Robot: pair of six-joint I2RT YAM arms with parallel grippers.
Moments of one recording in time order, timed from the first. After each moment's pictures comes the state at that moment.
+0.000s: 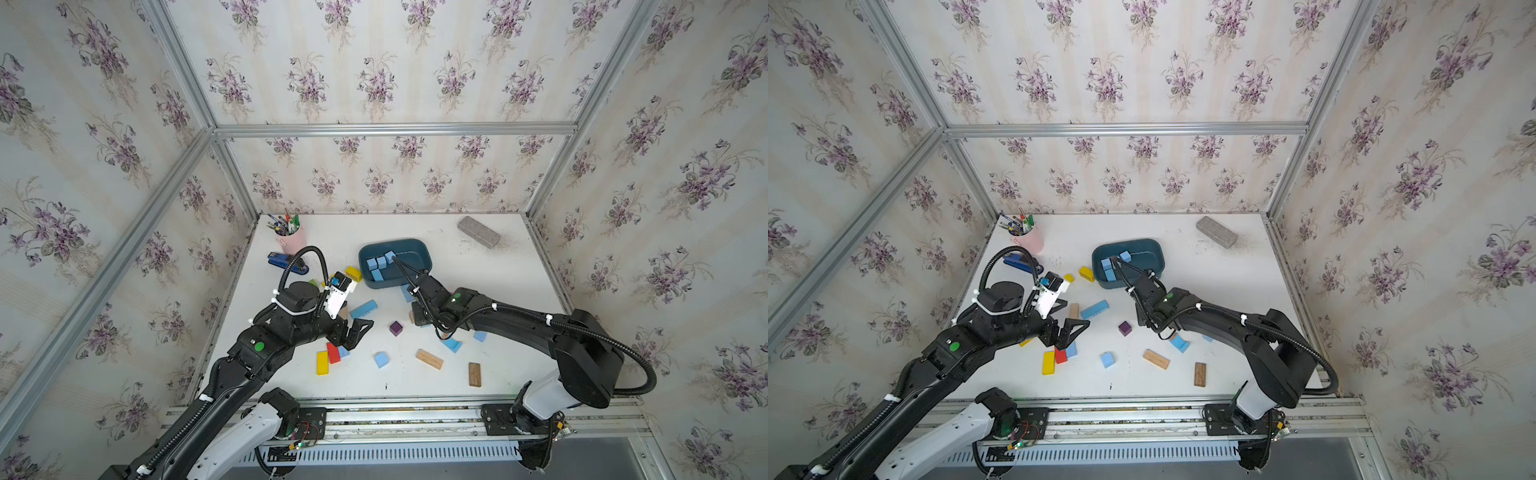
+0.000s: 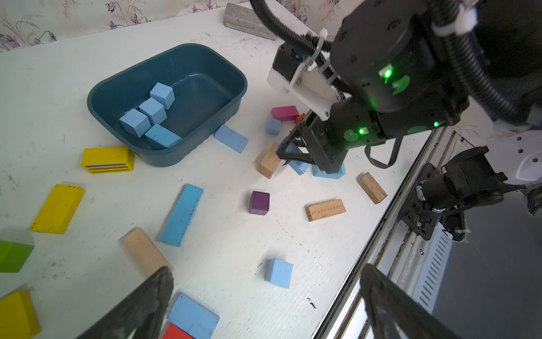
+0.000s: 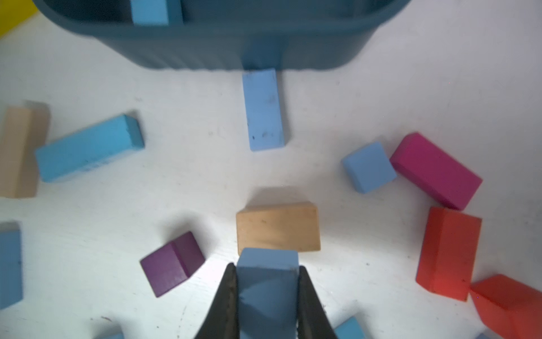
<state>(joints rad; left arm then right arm) -0.55 0.76 0.83 -0.66 0.30 -0.06 0.85 1.57 1.05 -0.56 0.26 0.56</state>
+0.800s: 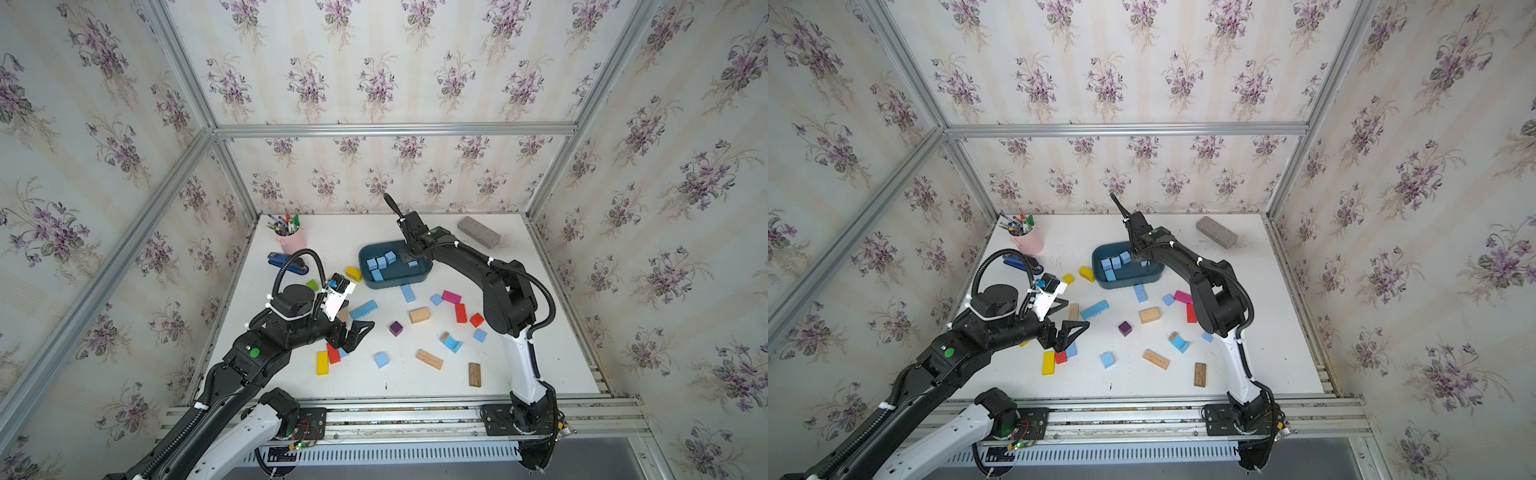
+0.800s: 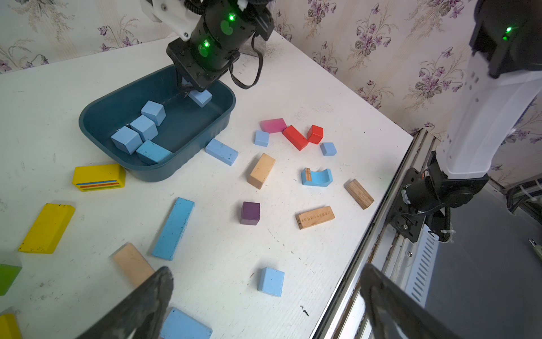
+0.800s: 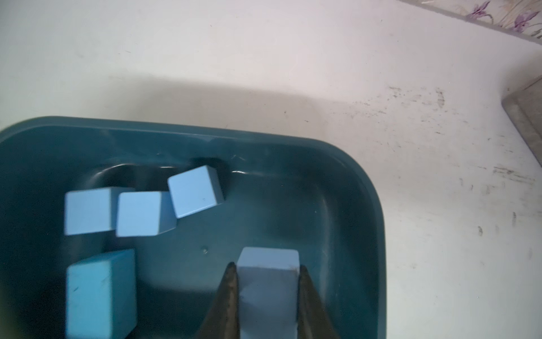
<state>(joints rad) -0.55 0.72 0.81 -0.63 0.33 -0.06 0.58 2.24 1.89 -0.67 0.23 0.23</state>
